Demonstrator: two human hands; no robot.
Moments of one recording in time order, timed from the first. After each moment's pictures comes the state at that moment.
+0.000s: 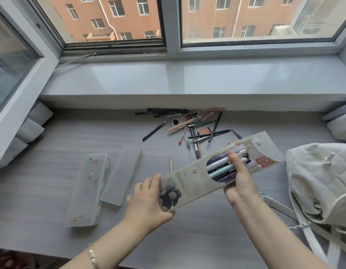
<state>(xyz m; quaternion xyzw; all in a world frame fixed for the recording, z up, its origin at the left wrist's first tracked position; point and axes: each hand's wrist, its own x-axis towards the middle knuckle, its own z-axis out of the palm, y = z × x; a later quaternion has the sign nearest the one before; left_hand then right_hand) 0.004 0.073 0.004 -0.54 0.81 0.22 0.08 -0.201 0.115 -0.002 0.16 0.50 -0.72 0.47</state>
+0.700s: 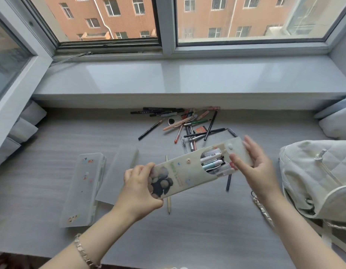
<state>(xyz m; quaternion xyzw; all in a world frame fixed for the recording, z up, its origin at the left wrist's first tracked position) 0.008 0.051 0.004 -0.52 0.80 0.29 -0.08 -0.245 0.148 0.005 -0.28 0.71 -0.56 0.31</state>
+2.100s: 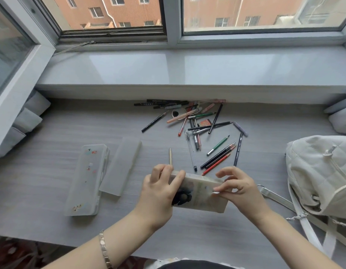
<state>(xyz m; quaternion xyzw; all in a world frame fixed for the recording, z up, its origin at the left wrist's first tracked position) -0.006 0.083 -0.016 -0.33 0.94 0.05 -0.11 -0.216 0.175 -0.043 -0.50 0.67 -0.43 0.33</state>
